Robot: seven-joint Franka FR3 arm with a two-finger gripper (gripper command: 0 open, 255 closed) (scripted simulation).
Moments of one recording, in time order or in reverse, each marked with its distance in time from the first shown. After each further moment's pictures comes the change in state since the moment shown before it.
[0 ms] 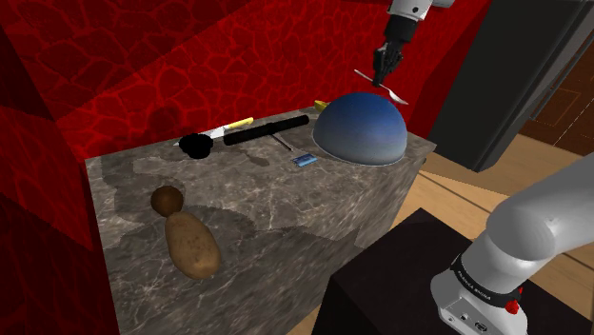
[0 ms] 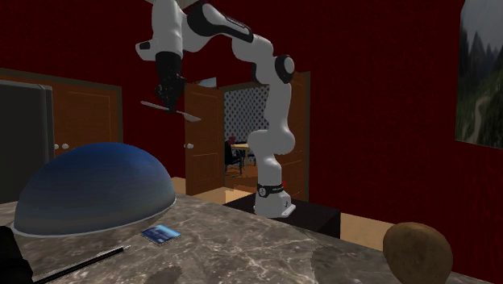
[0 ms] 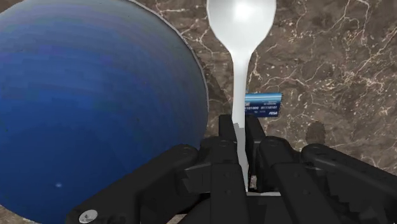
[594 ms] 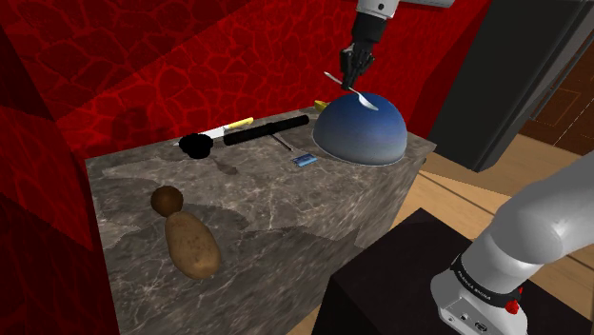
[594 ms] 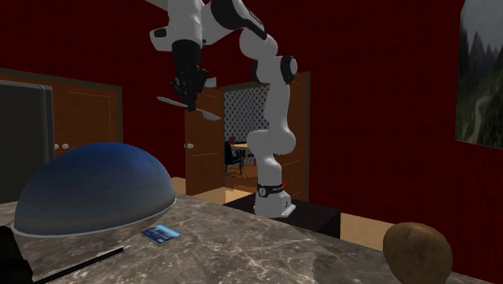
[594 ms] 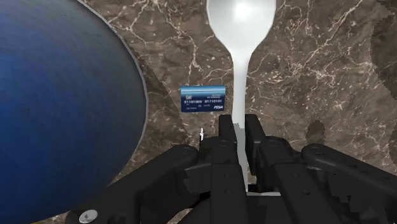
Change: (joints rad) arm 0.081 0.016 0.146 0.007 0.032 0.047 0.214
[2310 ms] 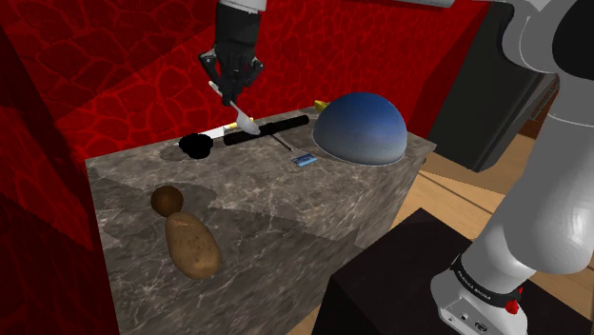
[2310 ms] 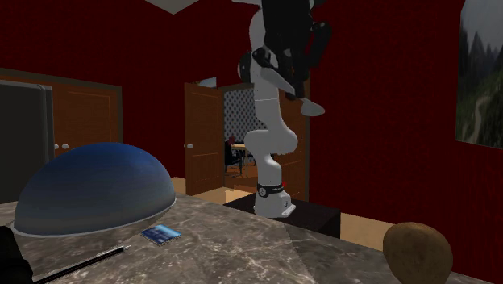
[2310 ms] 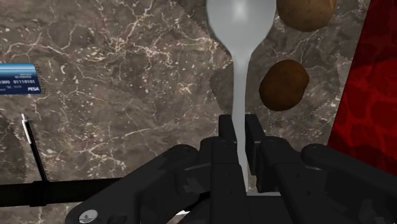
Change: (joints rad) arm 0.294 0.497 0.343 0.527 -0.202 0.028 0.650
